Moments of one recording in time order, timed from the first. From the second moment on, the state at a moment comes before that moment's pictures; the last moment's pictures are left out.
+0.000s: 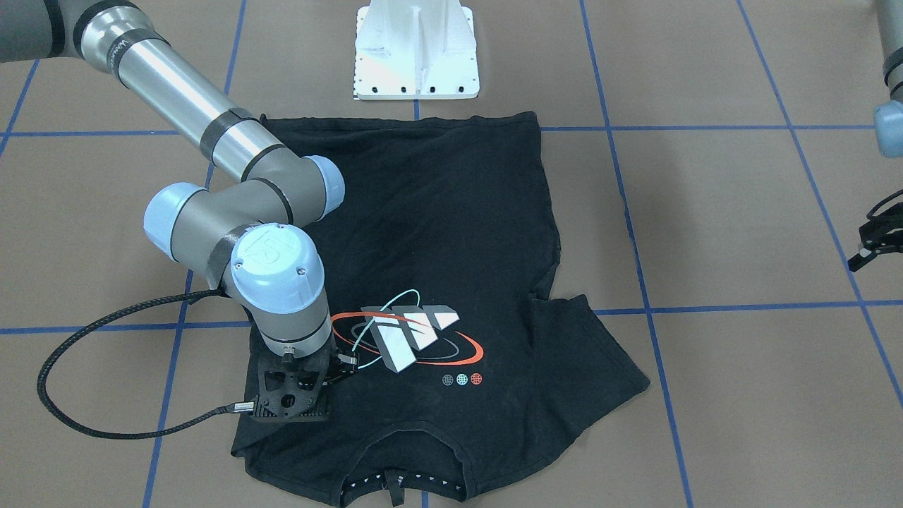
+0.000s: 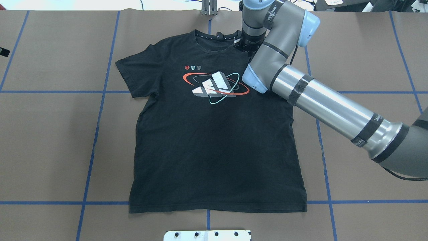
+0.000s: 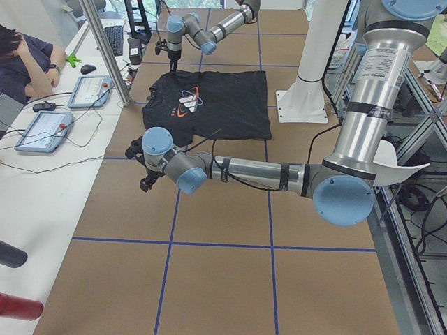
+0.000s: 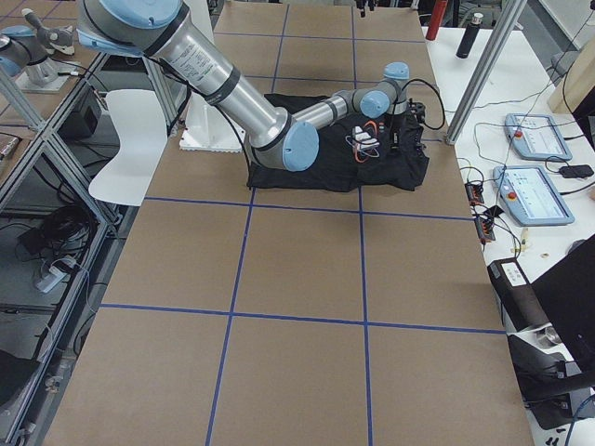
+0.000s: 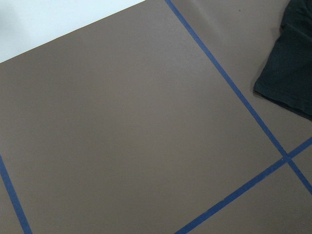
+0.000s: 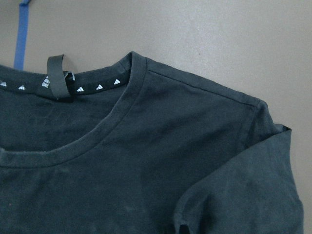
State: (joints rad) left arm -1.38 -1.80 -1.43 -2.19 -2.43 -0.10; right arm 0.82 -0.58 0.99 -1.34 1.90 0.96
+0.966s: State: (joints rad) left arm -1.35 -1.84 -1.44 -2.19 -2.42 -0.17; right arm 0.83 -0.53 0.98 -1.35 1.92 1.01
